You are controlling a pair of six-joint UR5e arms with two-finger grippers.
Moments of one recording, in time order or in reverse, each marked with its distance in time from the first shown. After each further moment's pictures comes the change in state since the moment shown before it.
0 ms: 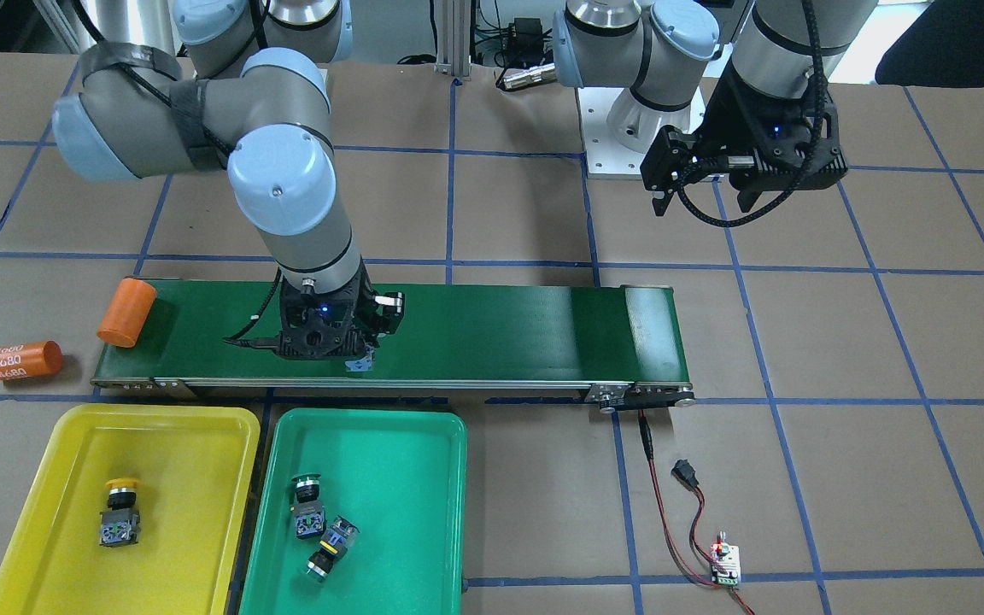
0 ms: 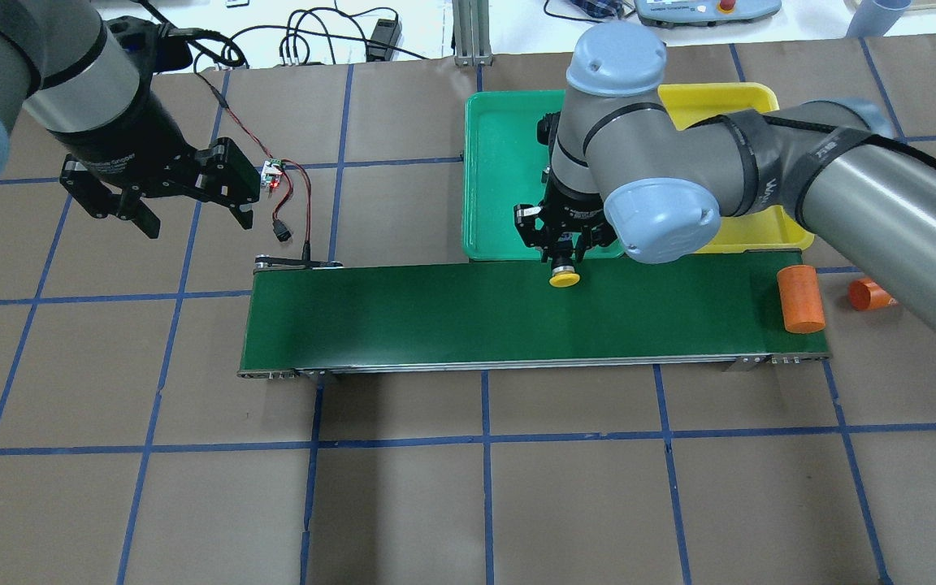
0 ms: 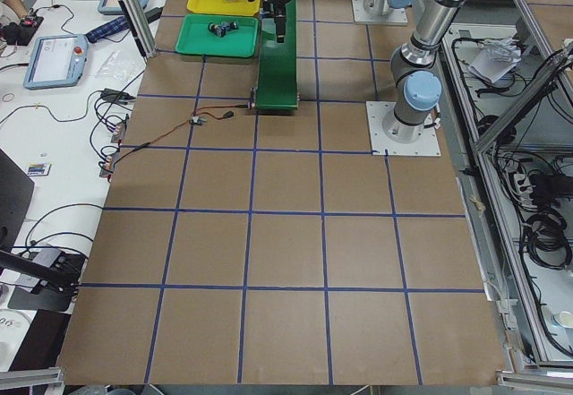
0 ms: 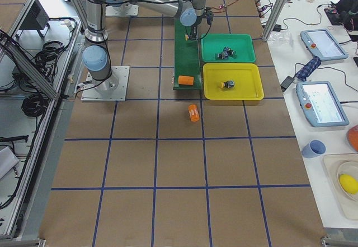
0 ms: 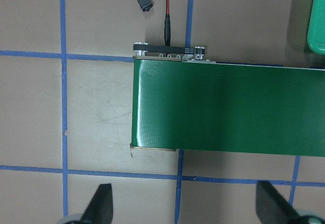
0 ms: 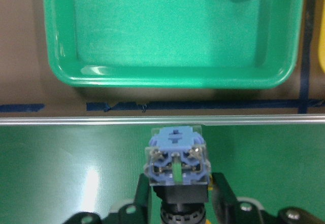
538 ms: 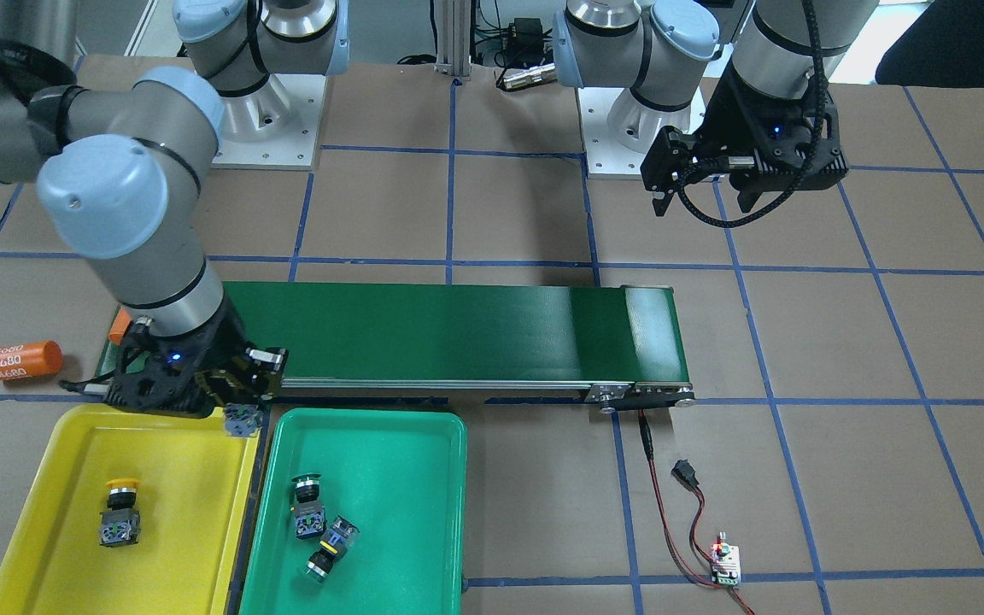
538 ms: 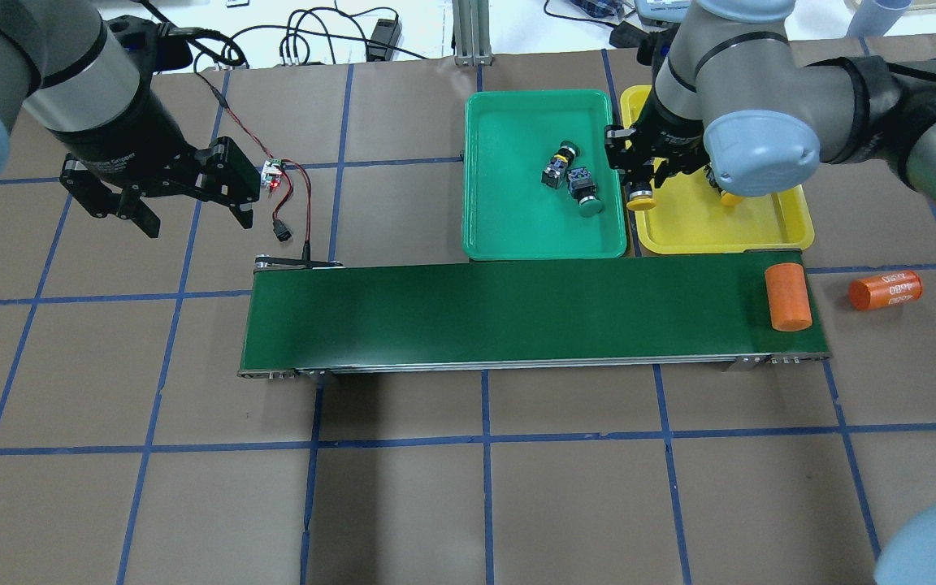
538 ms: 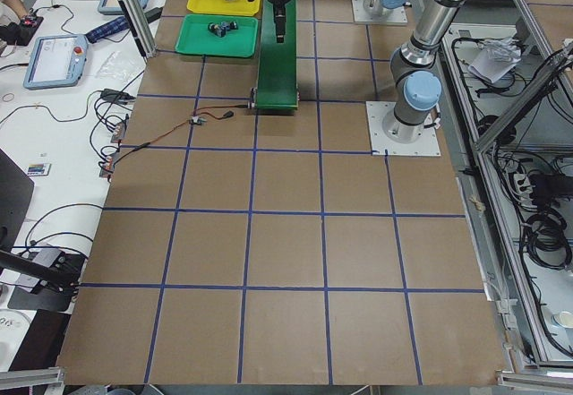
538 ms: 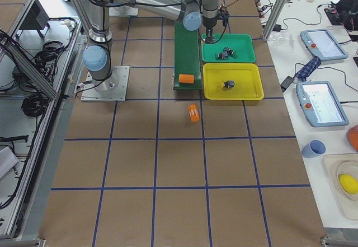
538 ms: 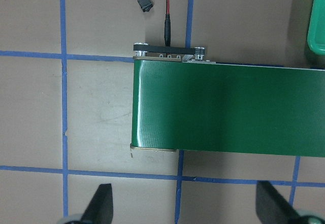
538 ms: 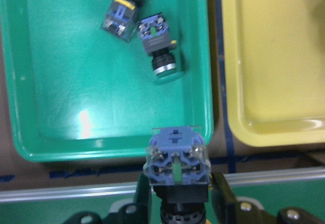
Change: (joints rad) left arm 0.000 0.000 0.001 0.000 0.000 0.000; right arm -0.205 0.050 -0.067 -0.112 -0.006 -0.131
